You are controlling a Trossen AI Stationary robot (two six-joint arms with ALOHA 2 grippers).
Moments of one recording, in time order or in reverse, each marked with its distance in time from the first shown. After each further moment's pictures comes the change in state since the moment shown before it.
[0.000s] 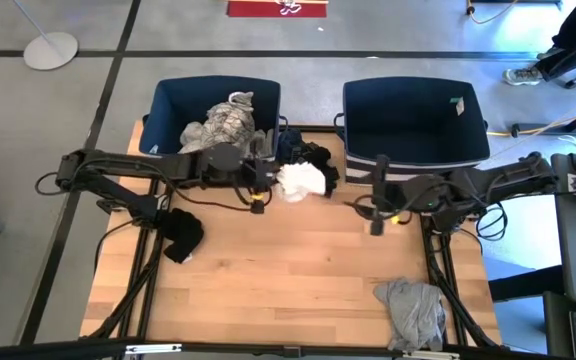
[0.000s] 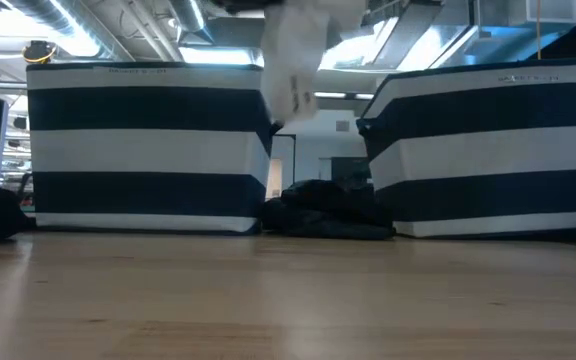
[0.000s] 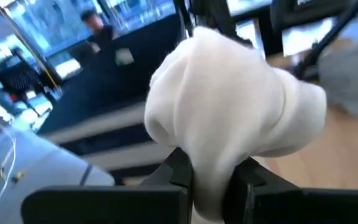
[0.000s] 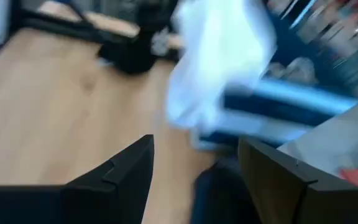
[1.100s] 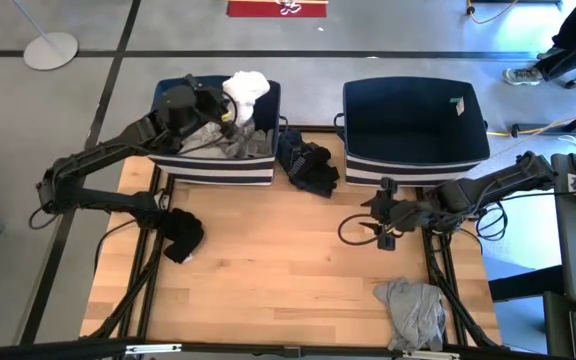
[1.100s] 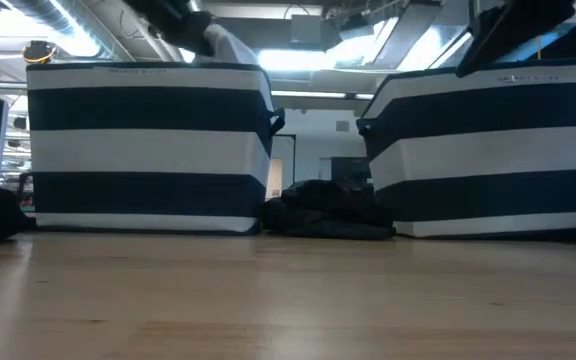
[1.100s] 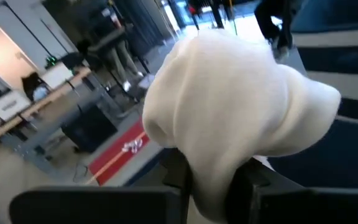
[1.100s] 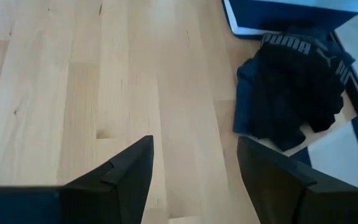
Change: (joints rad) left arm 0.517 -0.200 0.001 -0.189 -0.271 -0.017; right arm 0.072 -0.018 -0.163 -0.270 -0.044 0.374
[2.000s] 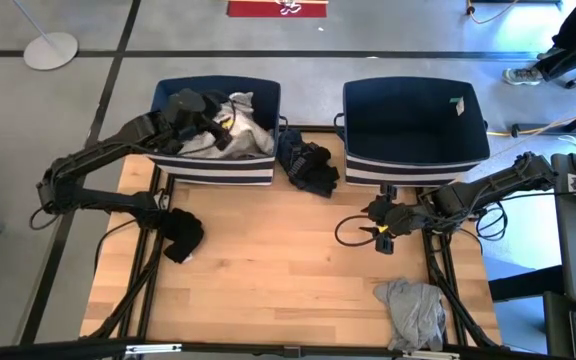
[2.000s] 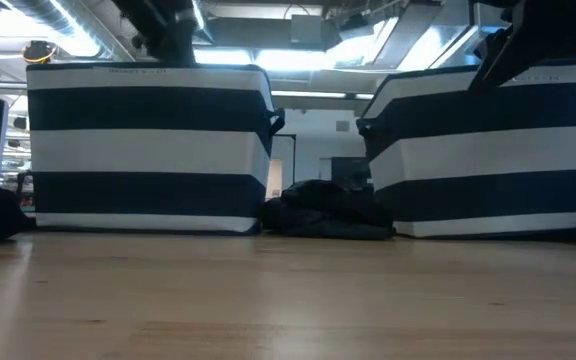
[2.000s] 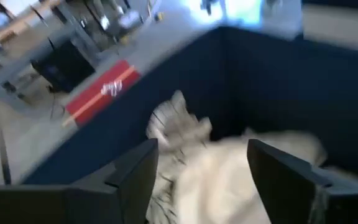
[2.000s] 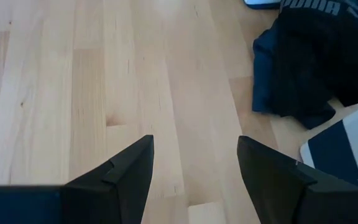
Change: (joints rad) left arm 0.009 -0.004 0.059 -0.350 0.007 -0.210; right arm 0.000 0.000 -0.078 0.034 -0.046 0.098
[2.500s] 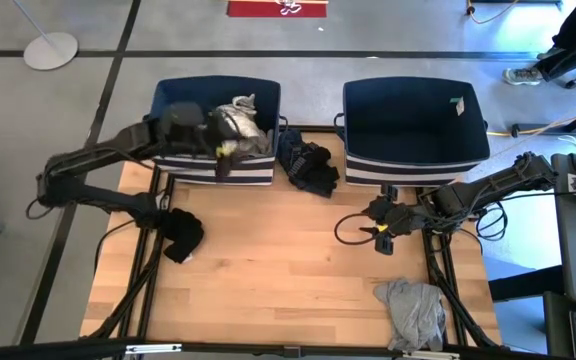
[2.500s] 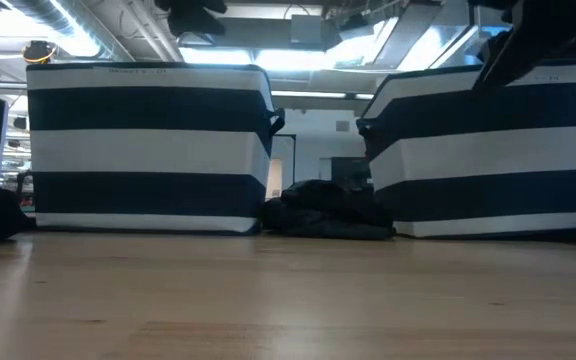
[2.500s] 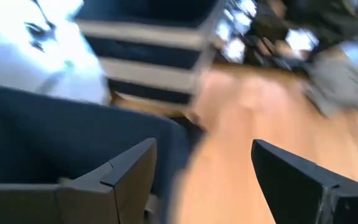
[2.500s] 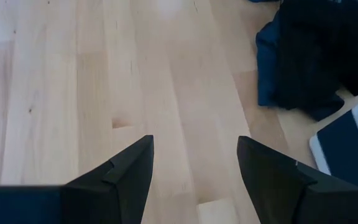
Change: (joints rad) left arm -0.246 0.002 0.041 0.016 0.496 -0.089; right arm 0.000 0.000 0.000 -0.003 -0.015 0.063
